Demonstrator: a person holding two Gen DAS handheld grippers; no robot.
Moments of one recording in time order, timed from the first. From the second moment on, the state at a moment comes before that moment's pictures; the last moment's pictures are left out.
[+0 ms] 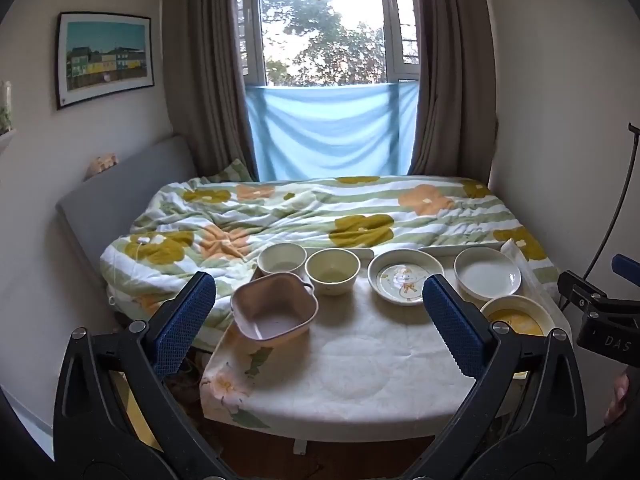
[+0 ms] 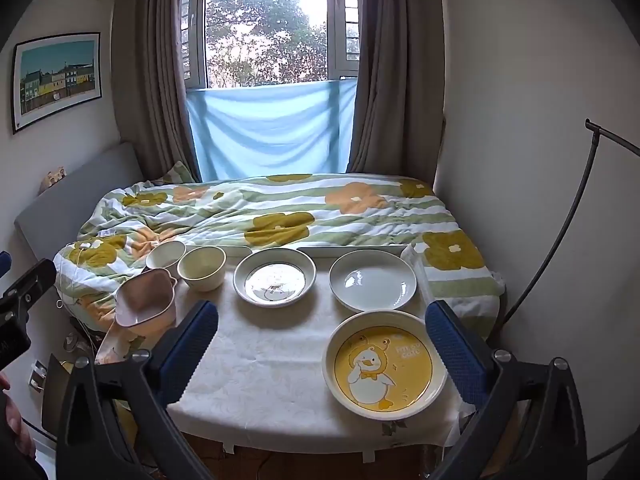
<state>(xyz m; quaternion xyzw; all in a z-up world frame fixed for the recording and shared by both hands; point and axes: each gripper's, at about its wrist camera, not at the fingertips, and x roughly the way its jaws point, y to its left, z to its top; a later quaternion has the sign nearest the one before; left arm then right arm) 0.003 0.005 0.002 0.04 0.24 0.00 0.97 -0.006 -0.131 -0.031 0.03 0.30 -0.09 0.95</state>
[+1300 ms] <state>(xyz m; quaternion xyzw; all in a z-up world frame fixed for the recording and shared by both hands) -0.001 0.006 0.003 0.03 0.24 -0.01 0.97 -0.013 -0.126 -0.033 0.03 0.31 -0.09 0.95</state>
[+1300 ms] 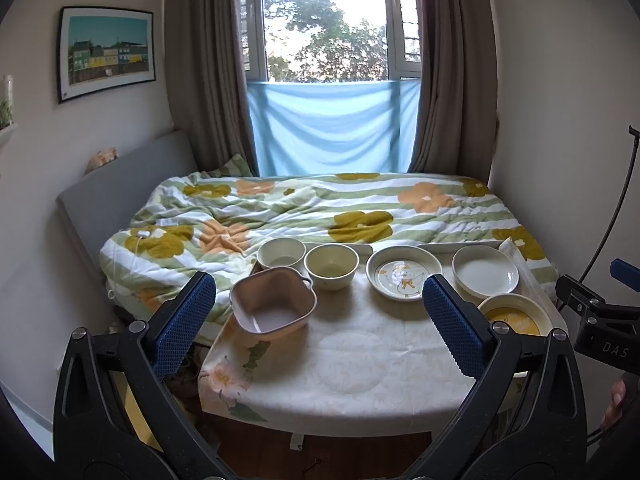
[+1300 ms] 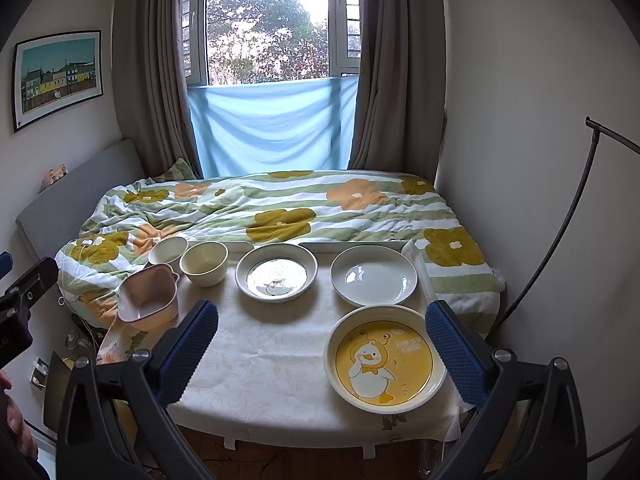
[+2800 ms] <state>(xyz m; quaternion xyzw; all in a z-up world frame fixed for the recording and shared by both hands) -0.001 0.014 -0.006 0.02 0.25 -0.01 0.97 -0.020 -0.120 -0.031 0.03 0.30 -0.08 0.95</state>
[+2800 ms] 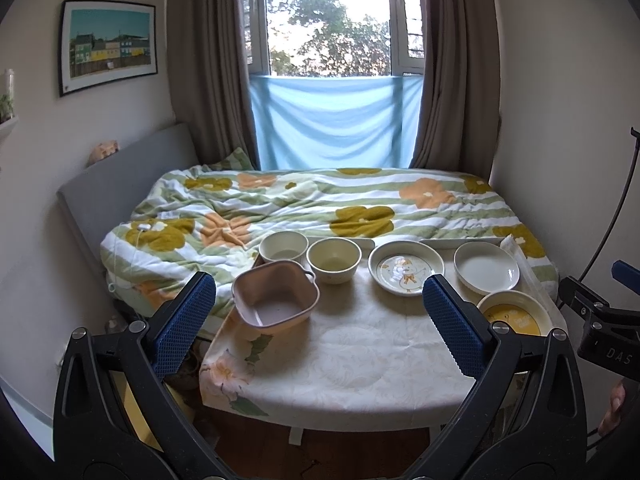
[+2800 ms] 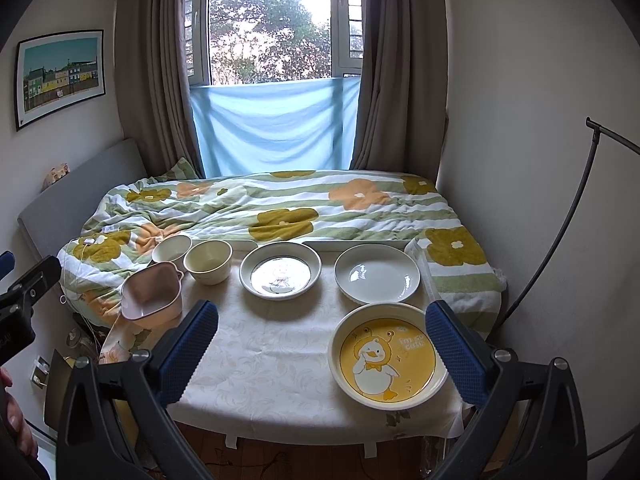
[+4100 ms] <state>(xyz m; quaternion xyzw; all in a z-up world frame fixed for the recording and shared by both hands) 0.179 -0.244 -0.276 0.05 0.58 -0.26 0.77 0.042 -0.367 -0.251 0.23 0.49 0.02 0.84</state>
